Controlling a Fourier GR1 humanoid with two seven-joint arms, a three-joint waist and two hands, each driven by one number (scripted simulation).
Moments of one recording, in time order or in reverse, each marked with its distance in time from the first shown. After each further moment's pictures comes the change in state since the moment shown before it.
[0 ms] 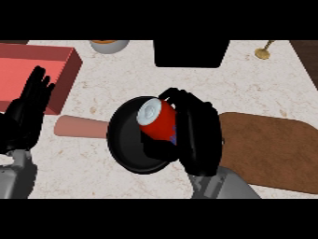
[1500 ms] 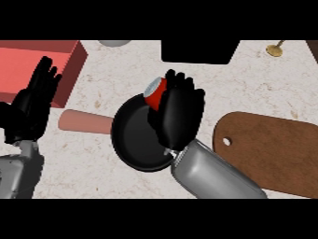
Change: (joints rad) left arm -0.070 -0.015 -0.014 0.024 -0.009 -0.004 -0.007; right arm -0.276 -0.017 0.099 0.352 0.305 0.007 0.434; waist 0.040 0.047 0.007
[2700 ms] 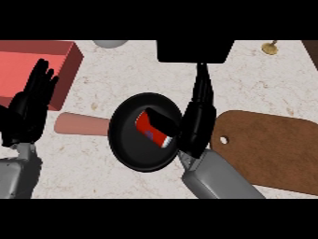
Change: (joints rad) left arm 0.020 -0.002 0.014 -0.008 -0.002 0.001 -0.006; right arm 0.188 0.012 -0.081 -0.056 -0.339 -0.708 -0.183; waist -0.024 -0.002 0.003
